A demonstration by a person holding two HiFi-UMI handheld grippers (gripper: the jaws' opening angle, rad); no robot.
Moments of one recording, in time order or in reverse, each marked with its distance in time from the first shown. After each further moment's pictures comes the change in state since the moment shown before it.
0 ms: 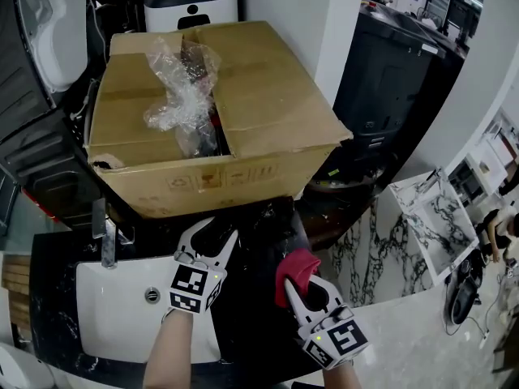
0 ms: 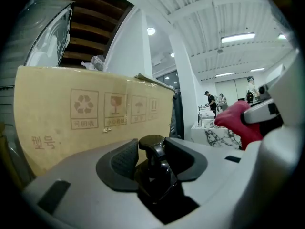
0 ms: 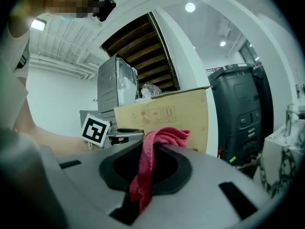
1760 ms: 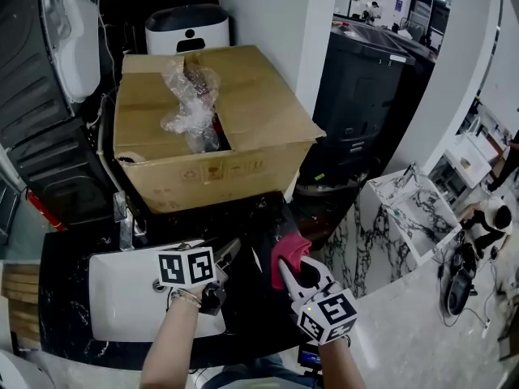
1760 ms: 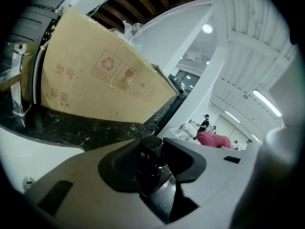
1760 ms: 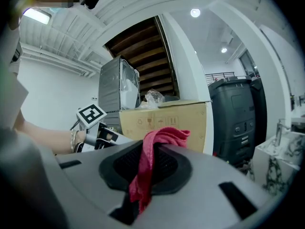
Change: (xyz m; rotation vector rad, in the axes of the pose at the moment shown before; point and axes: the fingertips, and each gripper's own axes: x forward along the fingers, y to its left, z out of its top) left arm -0.073 -0.056 -0.008 -0.646 0.291 -0.165; right arm -0.041 0.038 0.025 -0.045 -0.004 -0.047
